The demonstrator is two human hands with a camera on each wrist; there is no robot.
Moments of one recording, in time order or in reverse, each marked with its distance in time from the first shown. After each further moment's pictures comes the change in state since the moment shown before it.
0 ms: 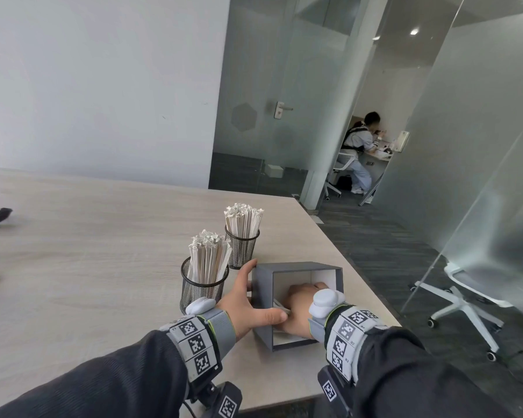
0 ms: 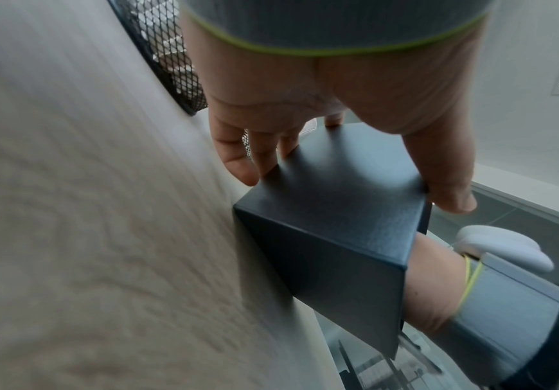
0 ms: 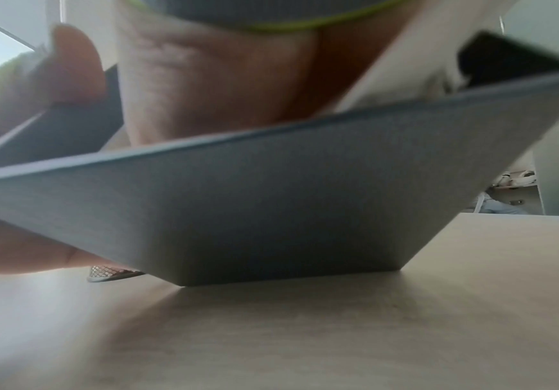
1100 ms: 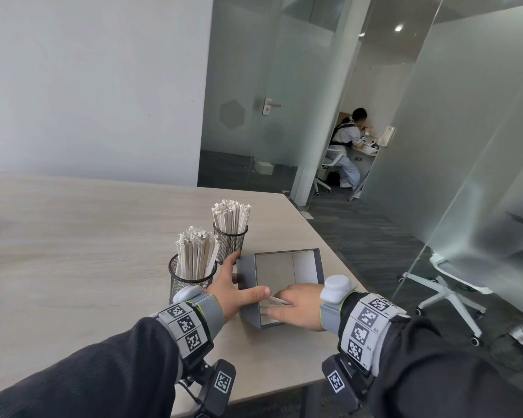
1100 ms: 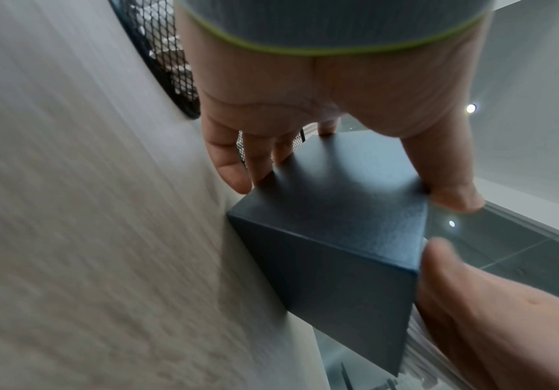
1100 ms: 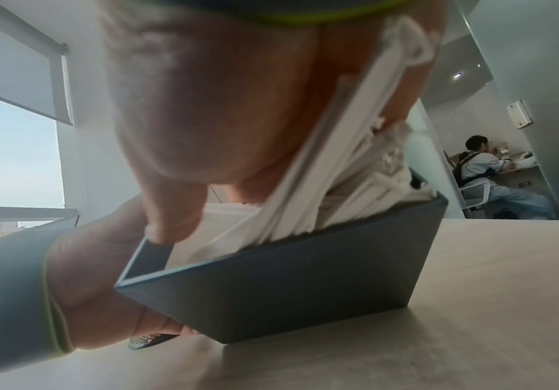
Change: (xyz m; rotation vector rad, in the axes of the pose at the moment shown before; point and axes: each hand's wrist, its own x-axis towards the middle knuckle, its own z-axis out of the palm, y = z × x) left_hand 0.016 0.008 -0.003 -0.045 0.069 -0.085; right_hand -0.020 0.018 -0.011 0.120 -0.145 -0.104
